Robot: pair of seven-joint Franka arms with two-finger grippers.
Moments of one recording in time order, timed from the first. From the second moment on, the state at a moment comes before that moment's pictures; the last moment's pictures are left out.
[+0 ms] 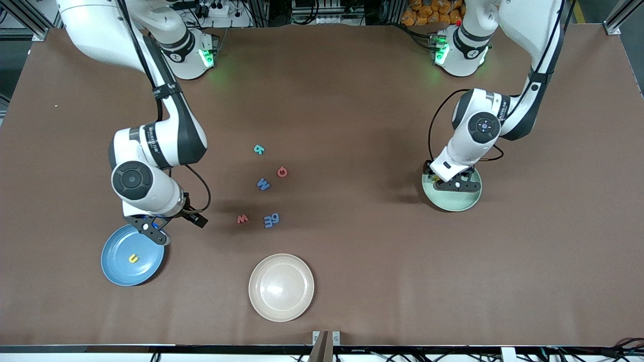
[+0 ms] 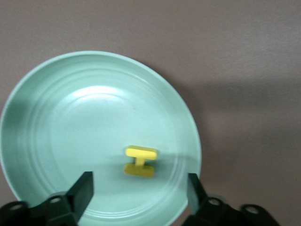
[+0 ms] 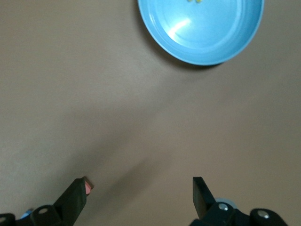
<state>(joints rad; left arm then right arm) -0.39 0.29 0.04 -2.30 0.04 2.55 -0.33 0.36 0.50 -0.12 -1.63 -0.06 2.02 0.99</state>
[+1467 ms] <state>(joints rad) -0.87 0.80 -0.05 -1.47 0.37 2.57 -1.25 0.37 0.62 -0.14 -1.64 0.08 2.23 1.37</state>
